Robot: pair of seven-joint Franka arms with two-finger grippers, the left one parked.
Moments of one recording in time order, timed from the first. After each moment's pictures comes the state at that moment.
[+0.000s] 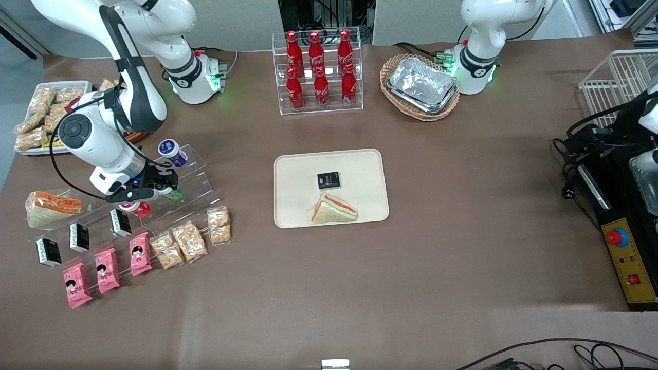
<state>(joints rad) 0.11 -0.03 -0.08 -2.41 0.02 2.36 -0.07</state>
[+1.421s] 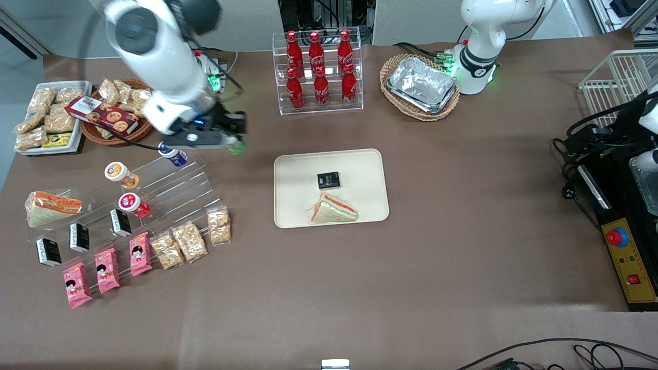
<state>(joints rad) 0.37 -0.04 0.17 -1.87 0.09 1.78 0.59</state>
